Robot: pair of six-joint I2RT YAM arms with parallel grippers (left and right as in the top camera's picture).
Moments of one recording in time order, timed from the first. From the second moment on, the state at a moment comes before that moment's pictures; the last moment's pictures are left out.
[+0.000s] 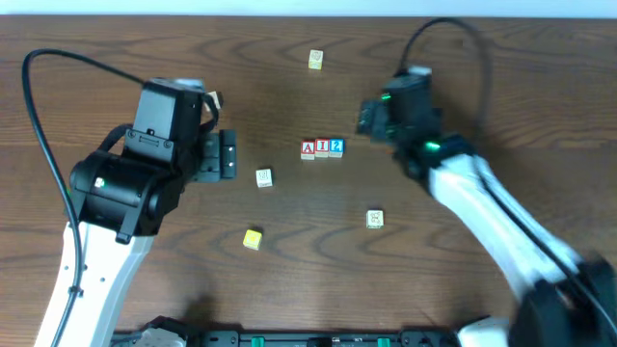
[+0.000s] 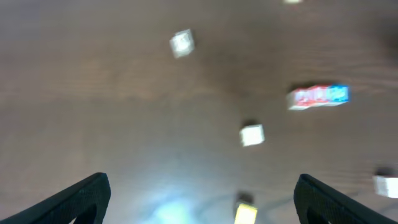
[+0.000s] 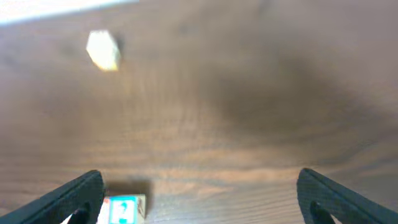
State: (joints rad) left arm -0.33 1.25 1.49 -1.16 -0.16 -0.18; right arm 0.36 1.50 1.12 -0.34 0.26 0.42
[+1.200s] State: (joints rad) left arm -0.45 0.24 1.26 -1.12 -0.13 -0.13; right arm 0.37 0.23 0.99 -1.10 0.18 0.37
